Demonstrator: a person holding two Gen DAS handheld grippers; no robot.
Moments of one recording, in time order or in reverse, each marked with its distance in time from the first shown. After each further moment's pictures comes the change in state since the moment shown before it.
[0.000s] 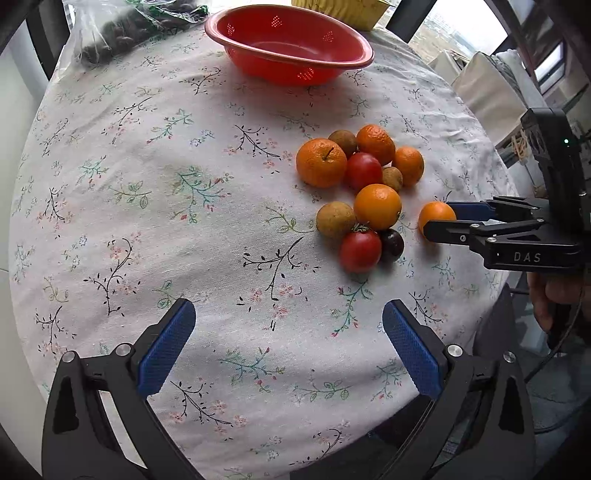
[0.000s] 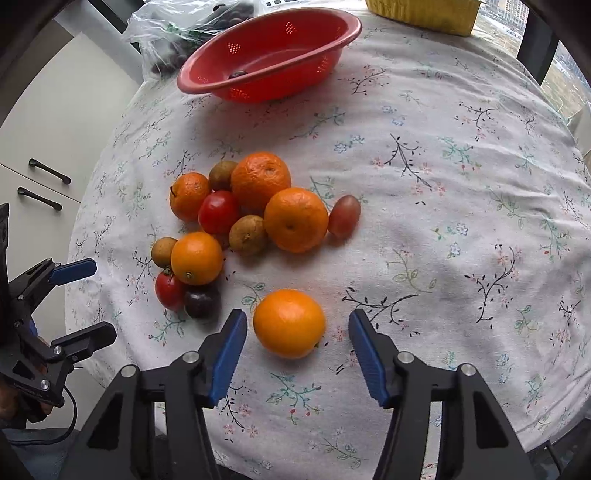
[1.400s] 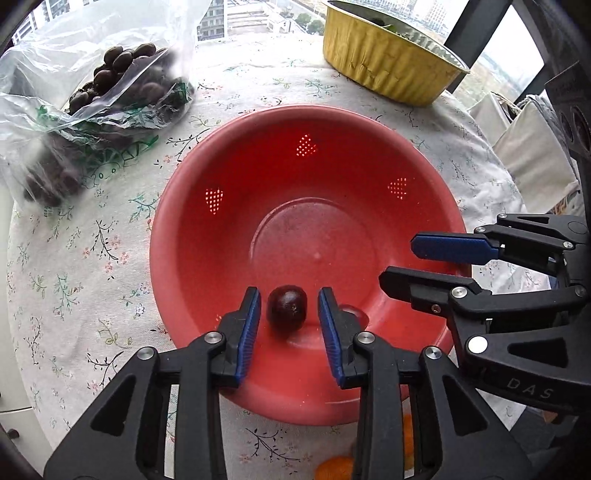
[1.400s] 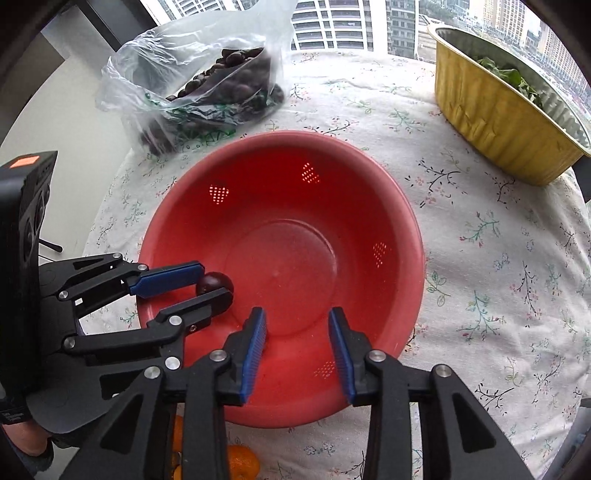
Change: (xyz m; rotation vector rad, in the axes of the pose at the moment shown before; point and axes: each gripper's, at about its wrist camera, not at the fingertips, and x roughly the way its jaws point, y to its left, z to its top) left arm 0.073 0.009 0.259 -0.042 -0.074 0.110; right arm 0.009 -0.006 0.225 -0.176 -0.060 0.017
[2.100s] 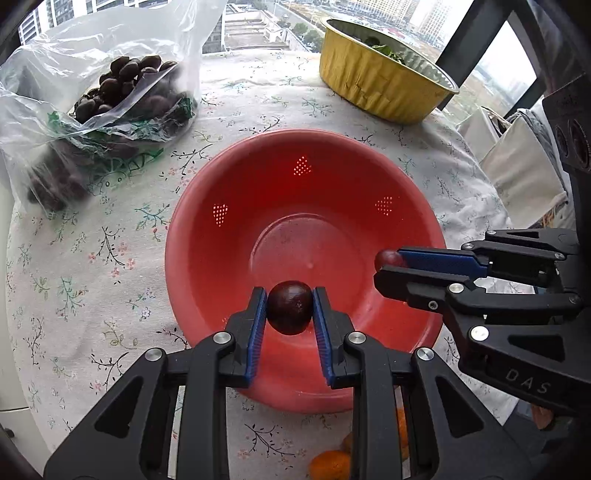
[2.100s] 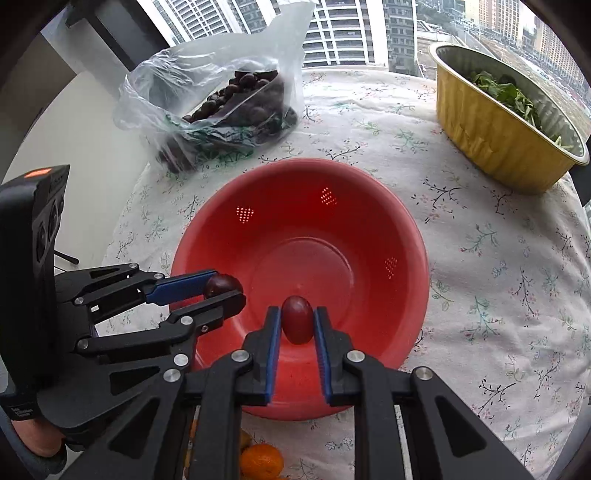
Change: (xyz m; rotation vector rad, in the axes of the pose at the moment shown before) left arm -0.023 0.011 0.004 -0.019 -0.026 -0.053; right arm -0.015 0.013 0.000 0.017 -0.026 0.032
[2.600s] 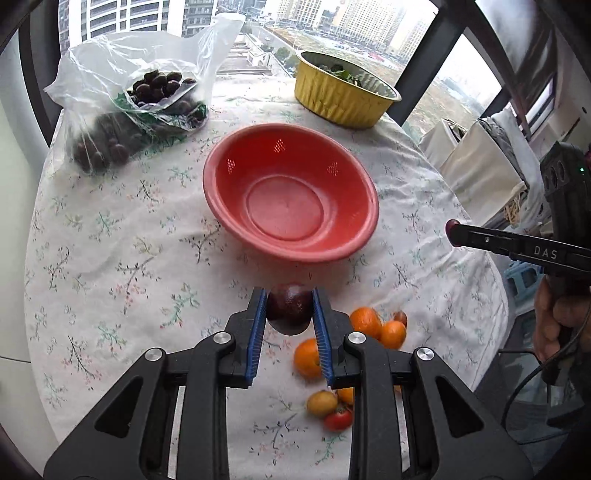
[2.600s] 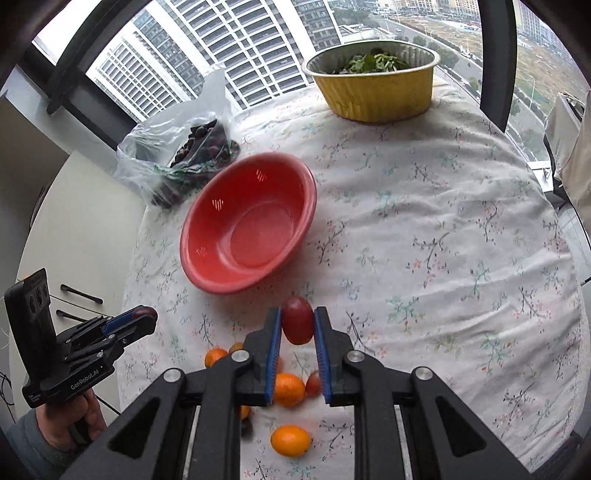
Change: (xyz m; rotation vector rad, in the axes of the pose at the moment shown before) left arm -0.103 0.004 -0.096 0.014 -0.126 -0.079; right arm -0.103 -0.029 -0.107 0.312 -0.198 0.022
